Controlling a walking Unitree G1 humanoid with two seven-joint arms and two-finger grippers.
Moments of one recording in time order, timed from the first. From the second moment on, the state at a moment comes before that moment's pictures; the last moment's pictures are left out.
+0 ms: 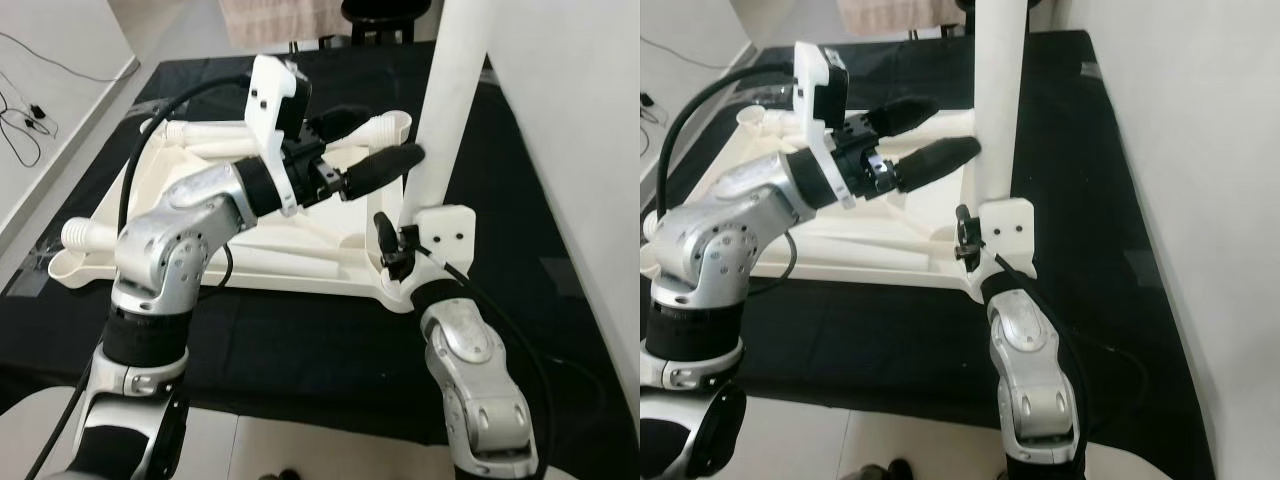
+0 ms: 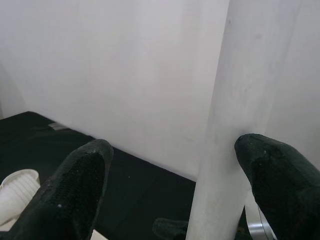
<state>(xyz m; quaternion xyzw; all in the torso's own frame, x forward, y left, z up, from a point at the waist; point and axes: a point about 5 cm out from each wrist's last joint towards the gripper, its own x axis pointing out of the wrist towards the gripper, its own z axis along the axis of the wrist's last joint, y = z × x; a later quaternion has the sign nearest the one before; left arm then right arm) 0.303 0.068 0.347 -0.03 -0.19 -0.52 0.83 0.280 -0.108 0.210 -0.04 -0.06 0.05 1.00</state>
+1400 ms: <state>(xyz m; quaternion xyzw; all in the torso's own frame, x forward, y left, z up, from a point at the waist) 0.317 0.029 0.379 0.01 -0.21 -0.61 0.76 0.290 -0.095 0.208 -0.06 -0.04 0.13 0.99</state>
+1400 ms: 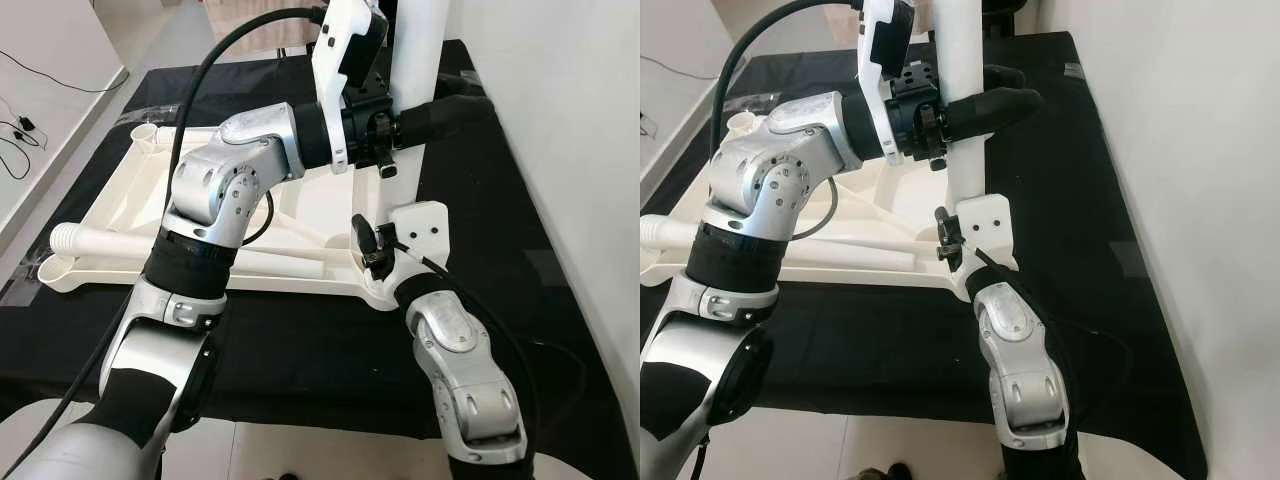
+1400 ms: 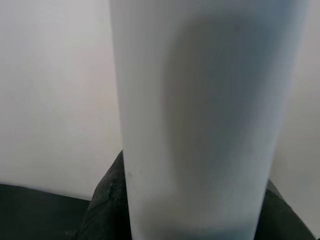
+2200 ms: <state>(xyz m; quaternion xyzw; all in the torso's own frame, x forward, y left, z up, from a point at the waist) 0.317 0.030 0.386 0.01 -0.23 -0.60 0.77 0.339 -0.138 0.257 -0.07 -0.02 0.59 0.80</state>
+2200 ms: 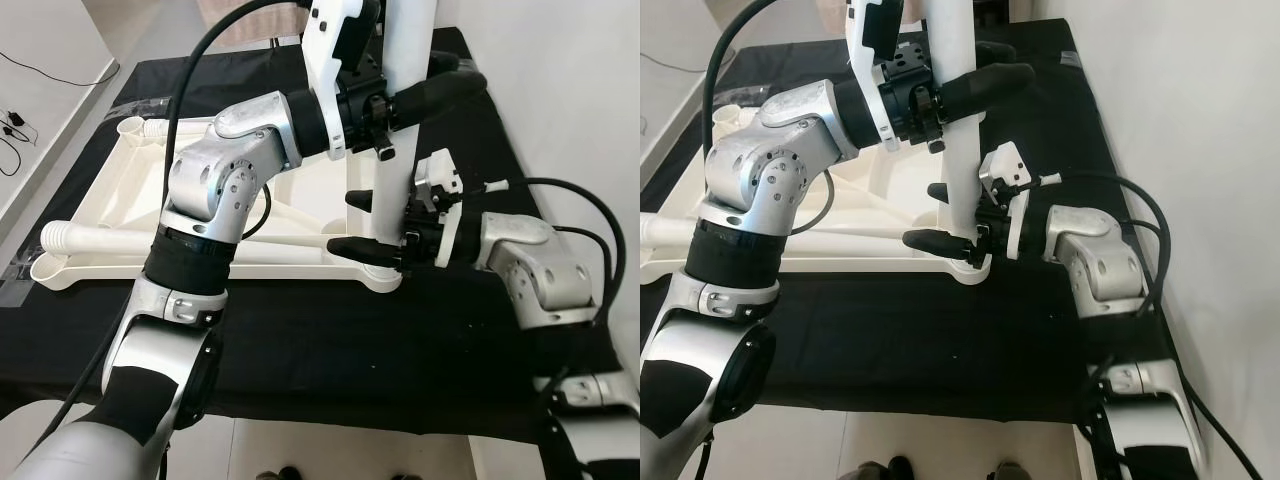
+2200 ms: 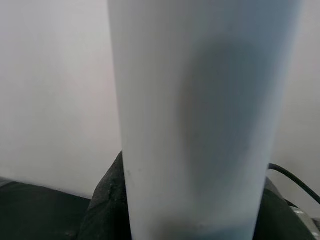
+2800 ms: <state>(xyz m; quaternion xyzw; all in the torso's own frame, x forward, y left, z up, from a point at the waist) 0.315 0.036 0.386 0.02 -0.24 -0.61 0.76 0.349 -0.138 0.259 -0.10 -0.03 0.62 0.78</state>
